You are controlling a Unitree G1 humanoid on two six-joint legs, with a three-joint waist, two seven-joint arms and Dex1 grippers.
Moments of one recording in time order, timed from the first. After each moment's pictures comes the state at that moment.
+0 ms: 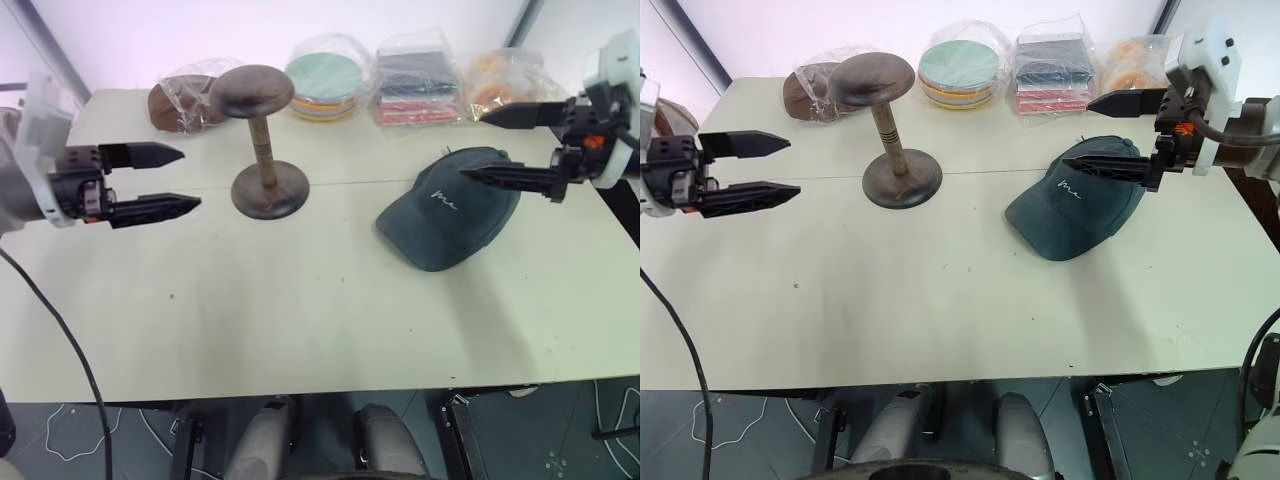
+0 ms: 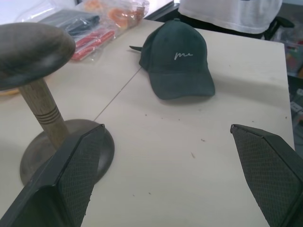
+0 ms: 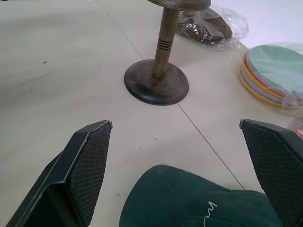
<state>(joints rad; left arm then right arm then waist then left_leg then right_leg) -0.56 1.10 0.30 -0.09 -0.78 0.75 -1.23 -0.80 -1.08 -0.16 -0.07 0.57 0.75 1.19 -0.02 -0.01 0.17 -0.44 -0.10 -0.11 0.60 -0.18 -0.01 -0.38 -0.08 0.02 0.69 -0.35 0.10</state>
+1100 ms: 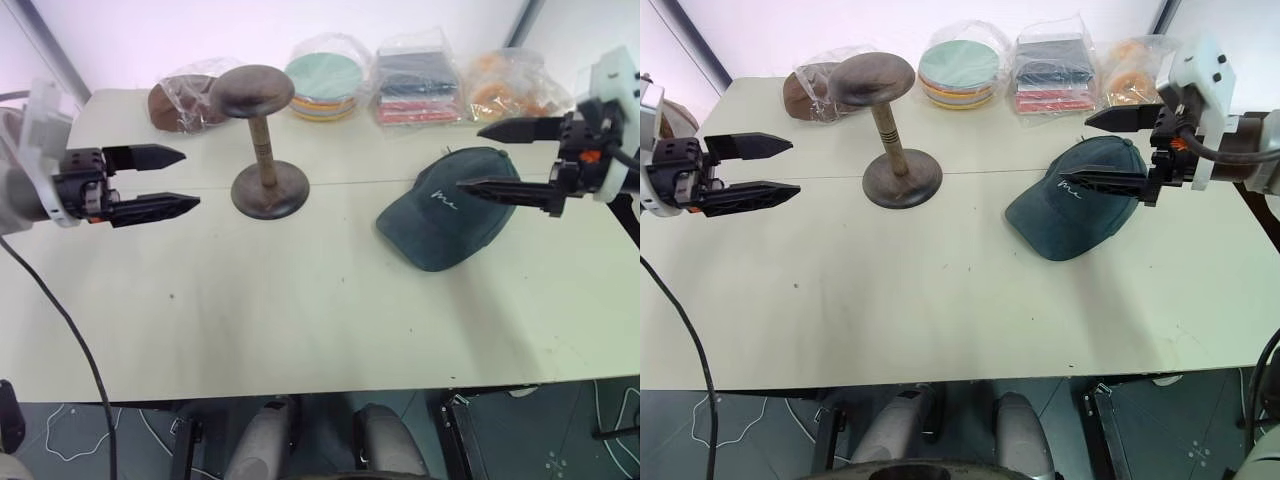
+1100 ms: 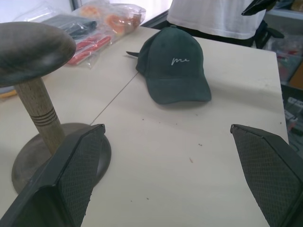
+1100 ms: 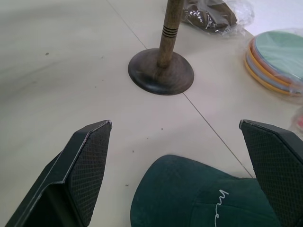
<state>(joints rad) -0.59 1.06 0.27 -0.02 -0.77 0.71 -1.27 -0.72 -1.11 -0.19 -0.20 0.63 0.83 1.13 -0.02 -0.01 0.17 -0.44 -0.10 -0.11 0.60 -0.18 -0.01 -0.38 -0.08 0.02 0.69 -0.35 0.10</state>
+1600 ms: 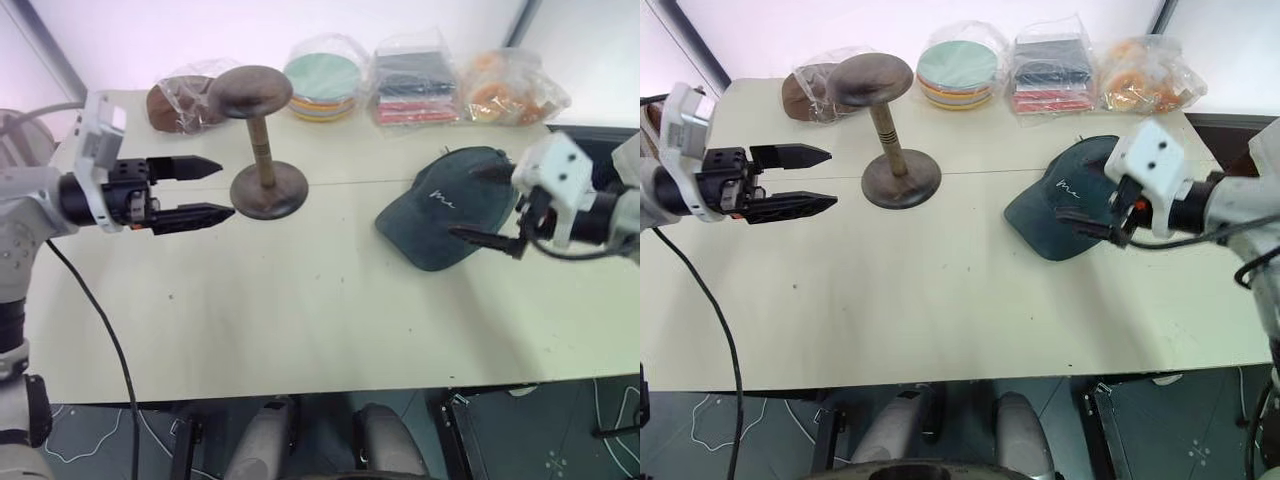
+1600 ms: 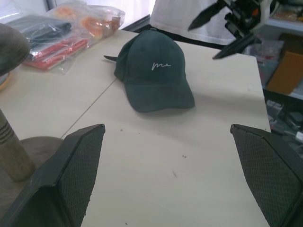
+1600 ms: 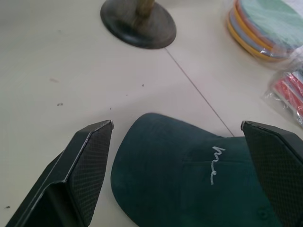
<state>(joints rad) -0.61 0.95 0.20 -0.08 -0.77 0.74 -1.21 -0.33 -1.05 -0.22 -0.47 0.43 0.69 0.87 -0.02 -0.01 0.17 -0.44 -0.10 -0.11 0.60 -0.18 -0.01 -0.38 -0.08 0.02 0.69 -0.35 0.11</state>
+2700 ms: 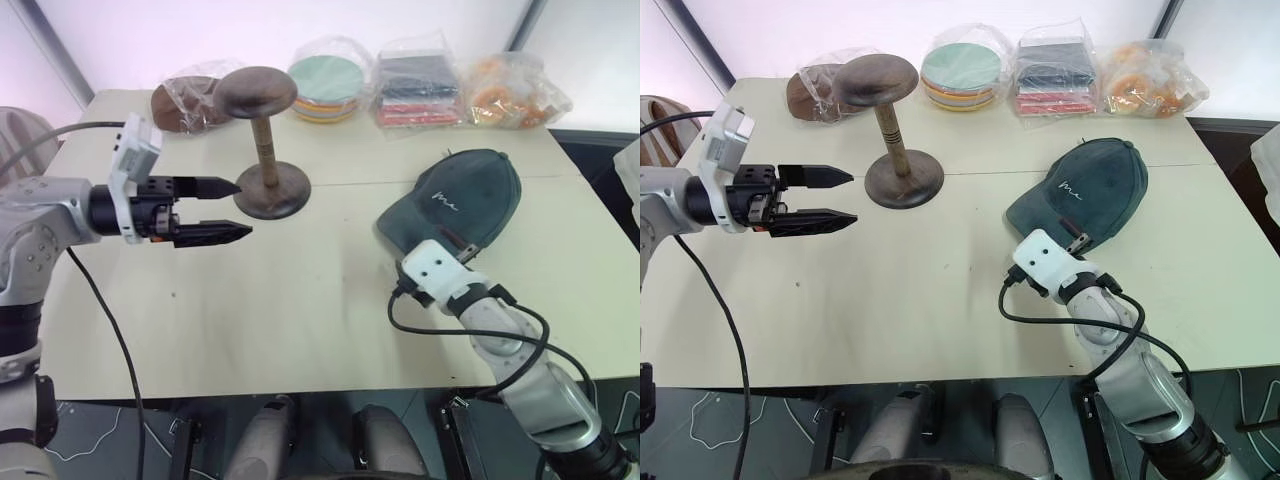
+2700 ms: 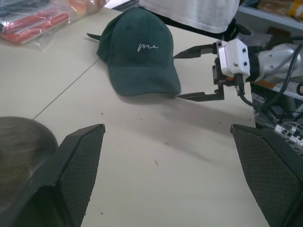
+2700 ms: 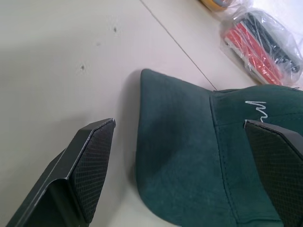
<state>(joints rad) -0.61 0.95 0.13 -0.12 -0.77 0.82 -1.20 -0.08 -0.65 0.30 -0.68 -0.30 0.76 0.18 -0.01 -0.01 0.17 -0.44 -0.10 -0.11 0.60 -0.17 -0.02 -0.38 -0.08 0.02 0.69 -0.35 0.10</state>
